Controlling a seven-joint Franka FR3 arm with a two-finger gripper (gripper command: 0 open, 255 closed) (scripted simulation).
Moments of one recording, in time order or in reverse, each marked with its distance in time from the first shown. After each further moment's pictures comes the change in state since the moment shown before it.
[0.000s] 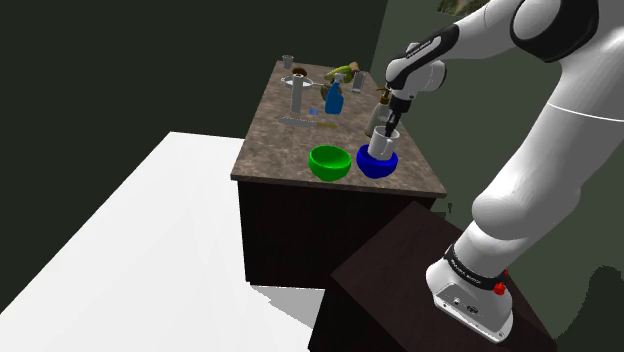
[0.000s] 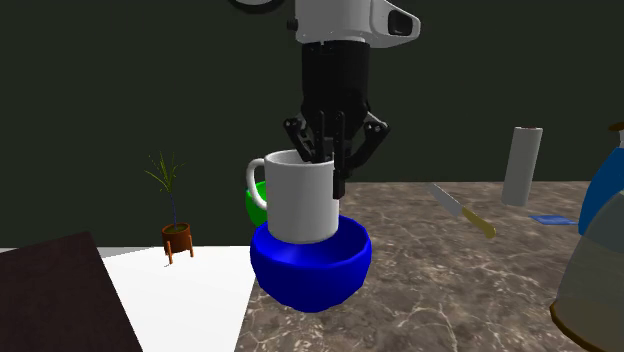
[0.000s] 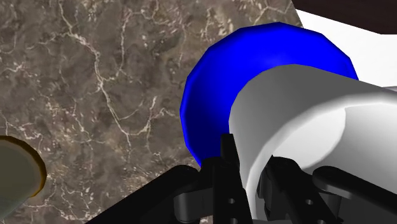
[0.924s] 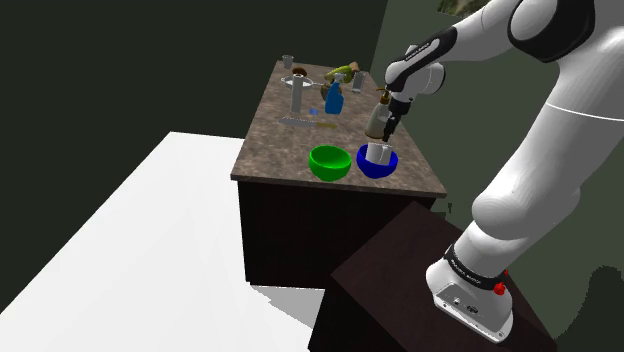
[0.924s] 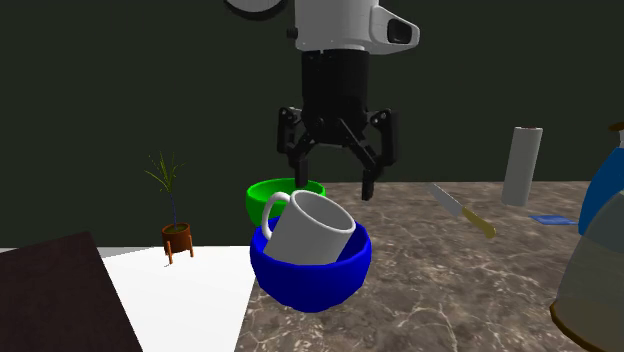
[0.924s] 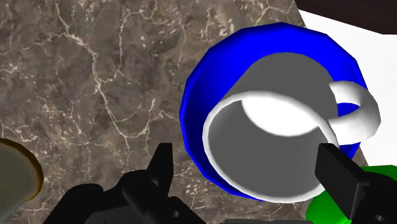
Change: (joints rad) arm -0.001 0.011 0.000 -0.008 0.005 0.020 -0.005
